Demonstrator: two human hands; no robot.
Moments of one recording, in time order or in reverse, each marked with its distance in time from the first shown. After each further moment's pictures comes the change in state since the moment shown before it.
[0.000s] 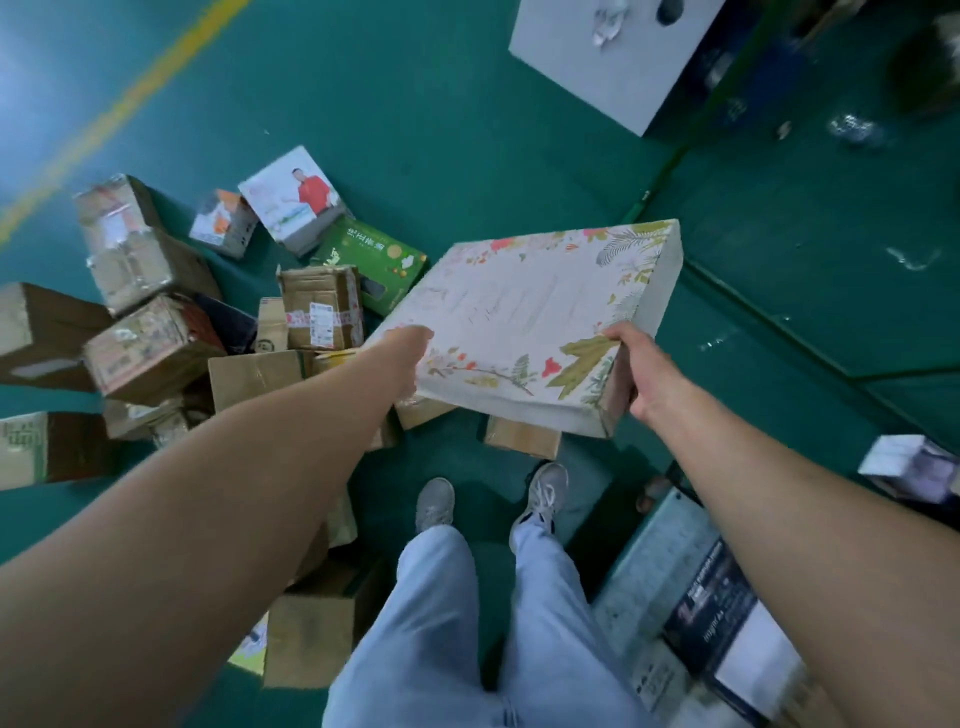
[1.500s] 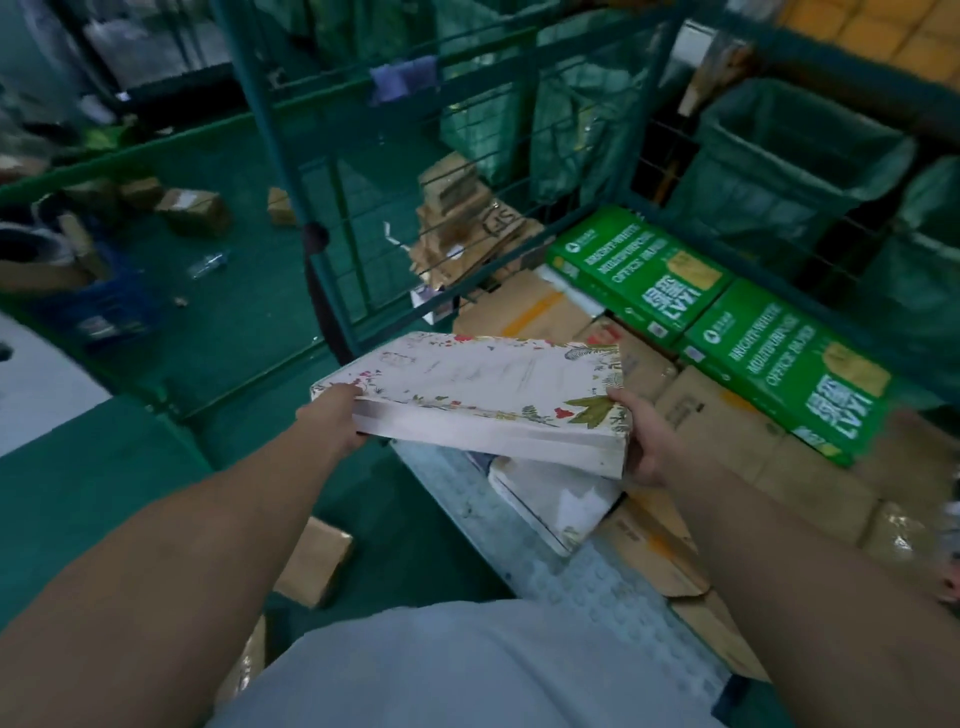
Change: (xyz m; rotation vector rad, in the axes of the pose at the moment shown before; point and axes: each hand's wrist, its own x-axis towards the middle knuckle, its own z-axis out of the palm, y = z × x) left_hand -0.252 -0.234 0.266 0.696 -0.510 0.423; right_hand -0.422 0.498 -0.270 1.299 0.528 -0.120
